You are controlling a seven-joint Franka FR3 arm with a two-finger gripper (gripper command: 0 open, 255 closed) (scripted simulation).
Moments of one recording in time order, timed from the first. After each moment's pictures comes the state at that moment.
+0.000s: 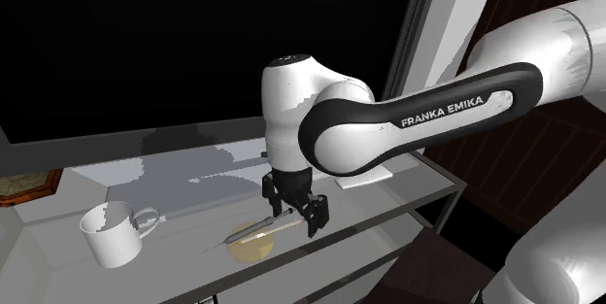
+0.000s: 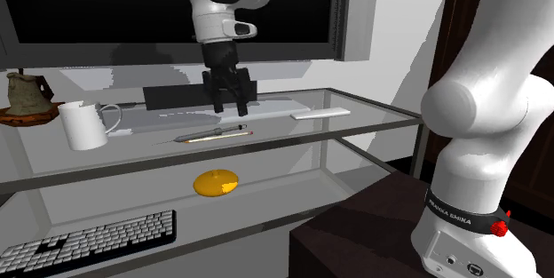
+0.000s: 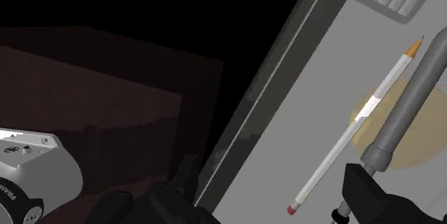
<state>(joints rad) -0.28 -0.06 0.95 -2.07 0.05 1.92 2.01</state>
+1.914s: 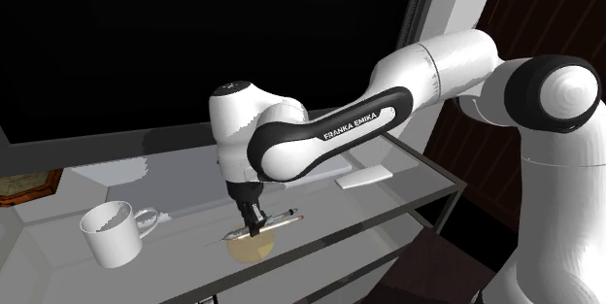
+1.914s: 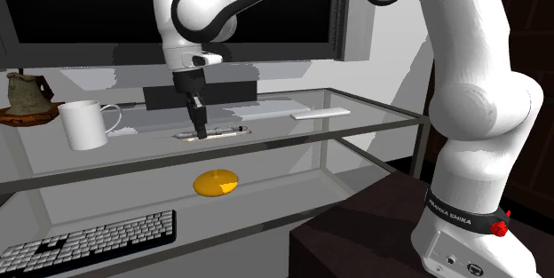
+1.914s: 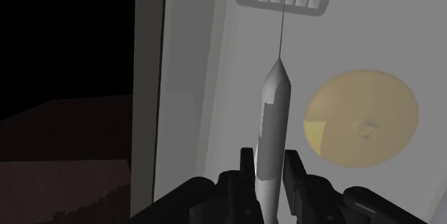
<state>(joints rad) -0.08 0.45 0.84 -1.76 -0.35 1.93 2.57</state>
